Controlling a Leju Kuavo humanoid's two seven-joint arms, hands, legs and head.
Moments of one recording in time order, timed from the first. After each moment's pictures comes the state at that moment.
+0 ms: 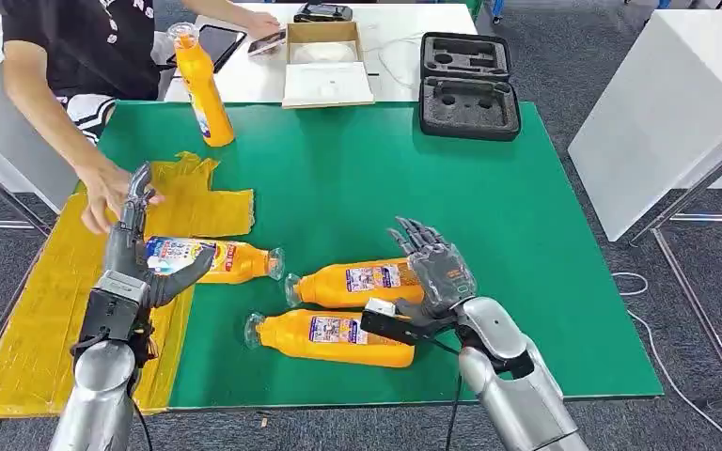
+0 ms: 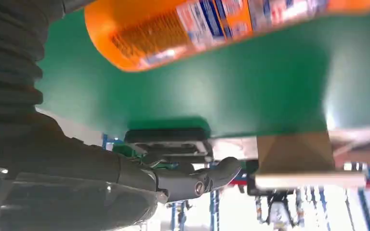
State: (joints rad) left arm -0.23 -0.08 -0.06 -1.48 -0.42 0.10 -0.45; right arm -0.20 -0.07 0.32 -1.40 1.18 -0.02 -0.05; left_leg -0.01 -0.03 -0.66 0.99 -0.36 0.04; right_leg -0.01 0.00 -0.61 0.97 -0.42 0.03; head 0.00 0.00
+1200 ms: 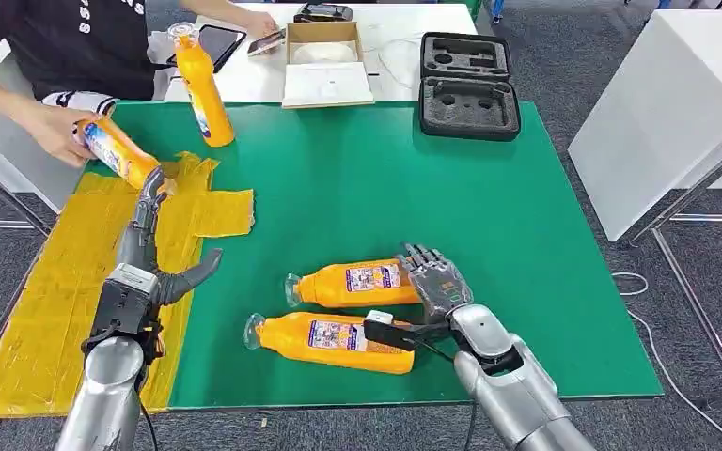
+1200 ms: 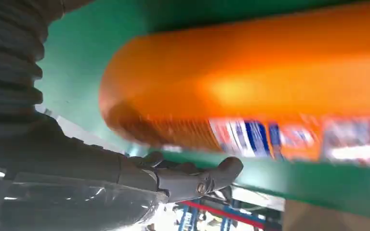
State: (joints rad) left arm -0.25 -0.09 -0.07 -1.41 -0.41 0.10 -0.44; right arm -0.26 -0.09 0.39 -1.16 1.27 -0.03 0.07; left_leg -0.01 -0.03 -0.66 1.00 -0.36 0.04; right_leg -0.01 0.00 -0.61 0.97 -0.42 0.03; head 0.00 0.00
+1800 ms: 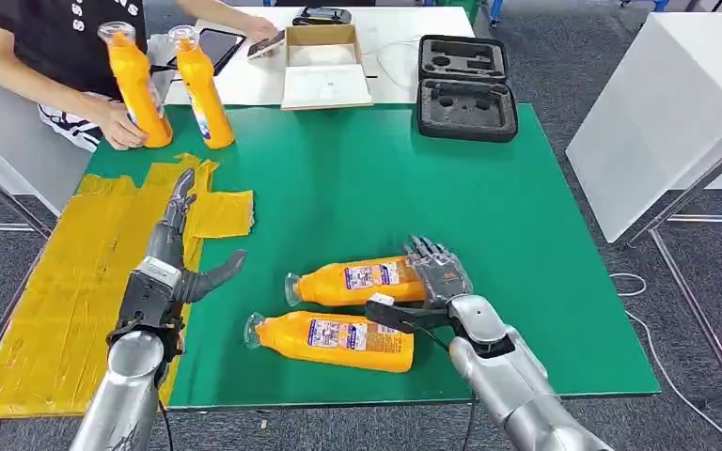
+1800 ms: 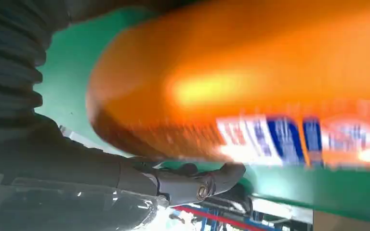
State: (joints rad) left arm -0.29 -0.11 -0.12 -1.33 -0.39 0.09 -0.44; right arm -0.36 -0.05 0.36 -0.94 1.26 -0.09 0.09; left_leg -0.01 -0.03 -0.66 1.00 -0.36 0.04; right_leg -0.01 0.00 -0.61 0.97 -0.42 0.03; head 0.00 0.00
